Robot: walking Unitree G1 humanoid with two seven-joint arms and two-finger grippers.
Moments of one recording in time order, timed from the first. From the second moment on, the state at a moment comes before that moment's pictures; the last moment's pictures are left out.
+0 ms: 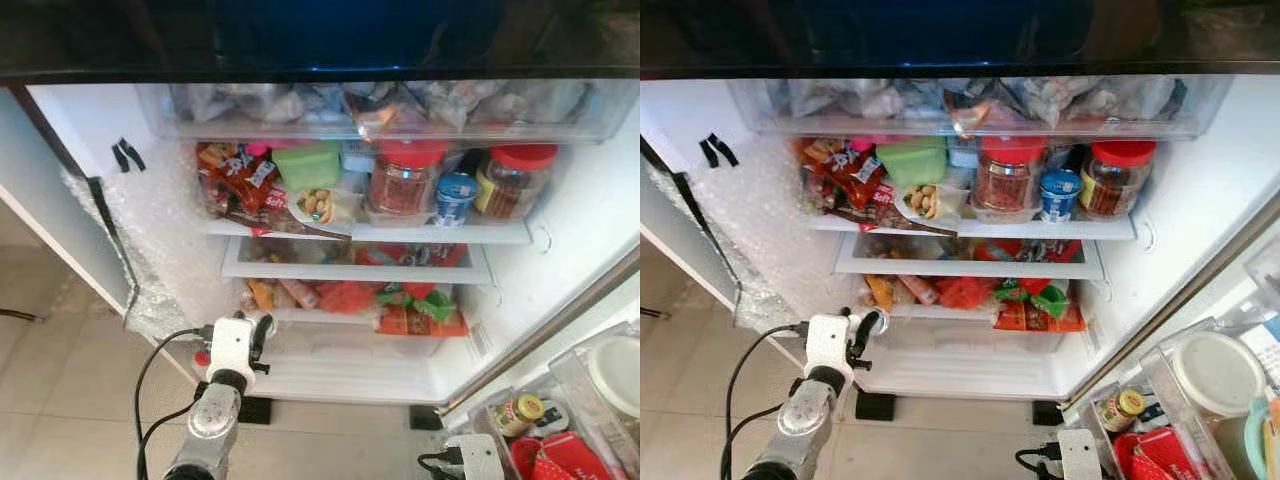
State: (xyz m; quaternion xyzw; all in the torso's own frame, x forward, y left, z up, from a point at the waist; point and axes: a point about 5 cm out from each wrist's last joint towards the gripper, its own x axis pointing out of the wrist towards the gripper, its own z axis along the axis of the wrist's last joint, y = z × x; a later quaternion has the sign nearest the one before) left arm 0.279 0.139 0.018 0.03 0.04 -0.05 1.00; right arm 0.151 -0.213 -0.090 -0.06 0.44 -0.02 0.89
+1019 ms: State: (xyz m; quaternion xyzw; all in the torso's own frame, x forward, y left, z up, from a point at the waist) left arm 0.275 0.139 0.028 0.04 0.00 -0.06 1.00; right arm 0.131 -0.212 -0.097 -0.06 0.46 -0.02 0.88
